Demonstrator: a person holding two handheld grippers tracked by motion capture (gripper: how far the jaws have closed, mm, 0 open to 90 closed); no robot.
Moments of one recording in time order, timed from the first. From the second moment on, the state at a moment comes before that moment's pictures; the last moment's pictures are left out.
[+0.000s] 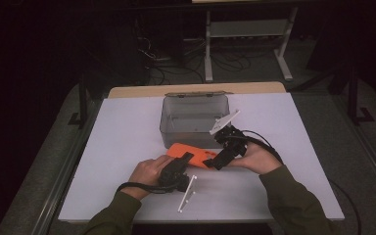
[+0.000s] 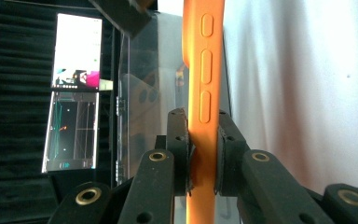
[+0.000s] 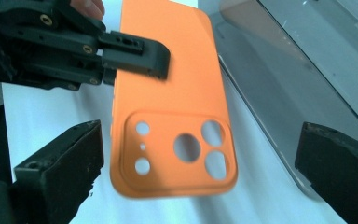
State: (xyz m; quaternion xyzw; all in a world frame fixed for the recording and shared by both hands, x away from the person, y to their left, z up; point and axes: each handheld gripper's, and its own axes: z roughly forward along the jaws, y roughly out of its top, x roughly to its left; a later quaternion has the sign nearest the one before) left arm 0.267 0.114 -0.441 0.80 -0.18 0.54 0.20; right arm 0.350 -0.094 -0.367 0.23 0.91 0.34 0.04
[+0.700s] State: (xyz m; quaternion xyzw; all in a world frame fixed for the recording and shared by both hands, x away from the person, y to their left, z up) left arm 0.268 0.118 -0.439 0.80 -0.17 0.55 0.19; right arm 0.311 -0.152 -0.400 0.27 0.88 0.39 0.08
